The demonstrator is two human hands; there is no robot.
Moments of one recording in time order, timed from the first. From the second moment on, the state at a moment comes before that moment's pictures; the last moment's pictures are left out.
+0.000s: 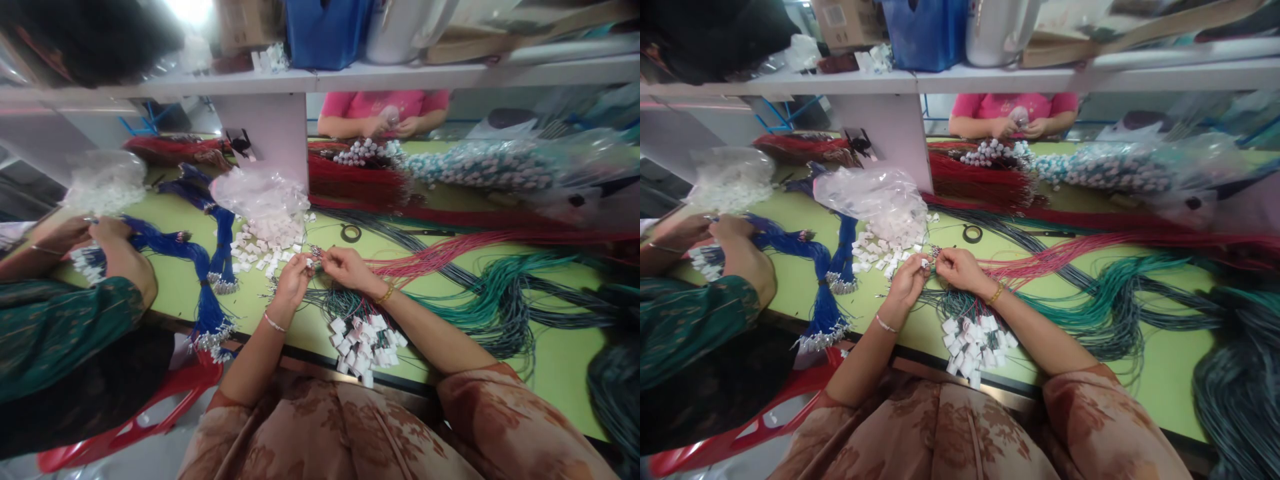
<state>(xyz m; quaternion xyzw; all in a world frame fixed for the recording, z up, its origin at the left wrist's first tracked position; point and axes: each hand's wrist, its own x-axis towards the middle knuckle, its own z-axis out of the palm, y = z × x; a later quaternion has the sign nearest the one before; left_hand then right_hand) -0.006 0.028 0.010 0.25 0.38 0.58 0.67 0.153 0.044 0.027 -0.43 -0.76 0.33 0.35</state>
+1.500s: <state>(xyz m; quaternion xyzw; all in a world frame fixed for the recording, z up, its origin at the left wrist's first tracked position) -0.096 0.012 0.024 0.65 0.73 0.20 0.07 0.104 0.028 0.029 -0.39 -0.90 0.19 0.02</state>
